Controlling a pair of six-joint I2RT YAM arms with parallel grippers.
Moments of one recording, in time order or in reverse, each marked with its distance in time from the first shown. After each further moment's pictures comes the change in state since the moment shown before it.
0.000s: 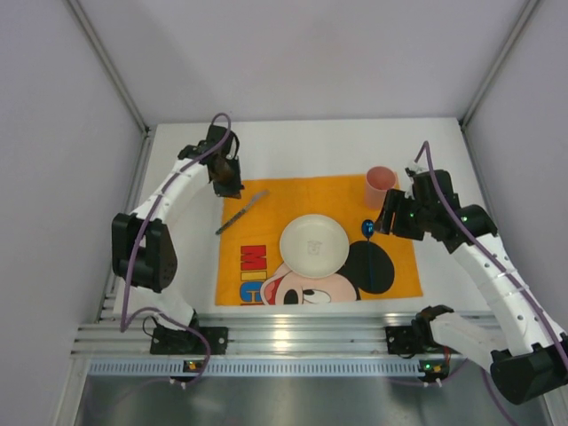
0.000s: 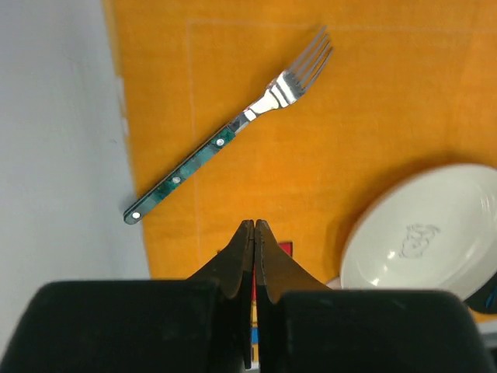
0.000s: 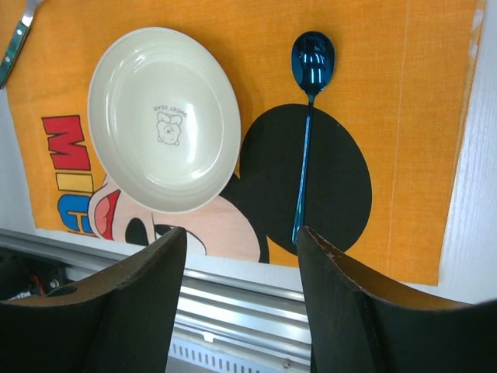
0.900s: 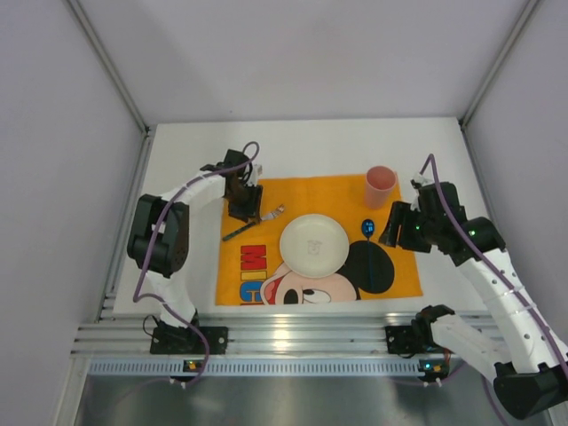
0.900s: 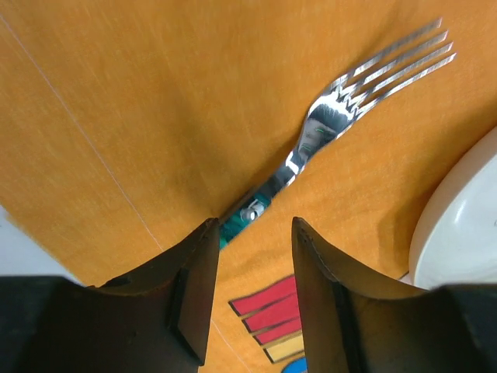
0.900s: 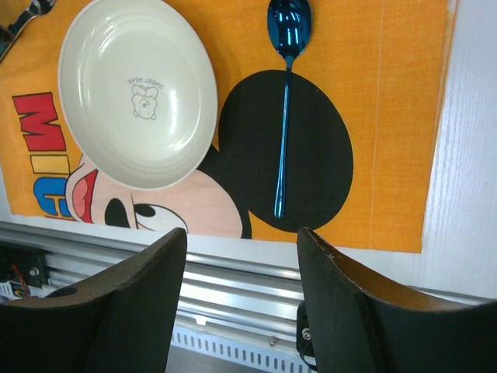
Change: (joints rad) left arm -0.062 0.111 -0.229 0.187 0.186 0.232; right arm 0.000 -0.104 -0.057 -0.077 0.010 -0.012
